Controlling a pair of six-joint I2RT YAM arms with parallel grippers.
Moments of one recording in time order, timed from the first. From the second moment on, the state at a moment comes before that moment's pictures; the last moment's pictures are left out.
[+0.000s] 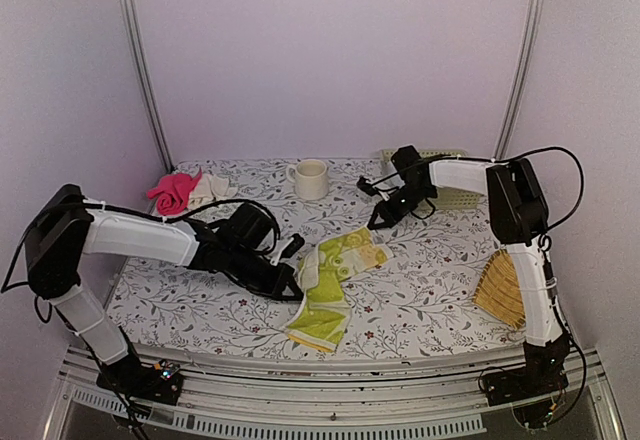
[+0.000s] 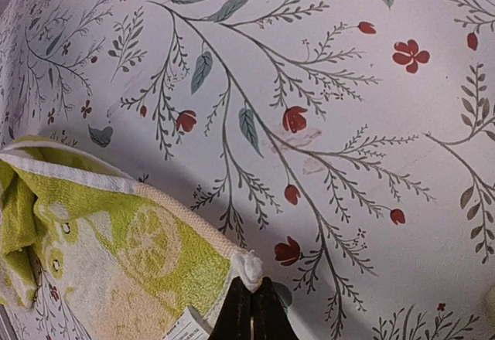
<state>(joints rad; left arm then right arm) -0.82 1.65 0.86 -0.18 0.45 -0.48 0.43 2.39 1.90 -0.69 -0.53 -0.35</state>
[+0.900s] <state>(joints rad) -0.75 1.49 0.97 -0.50 0.22 -0.35 0.52 1.42 0.96 -0.94 -0.49 -0.91</state>
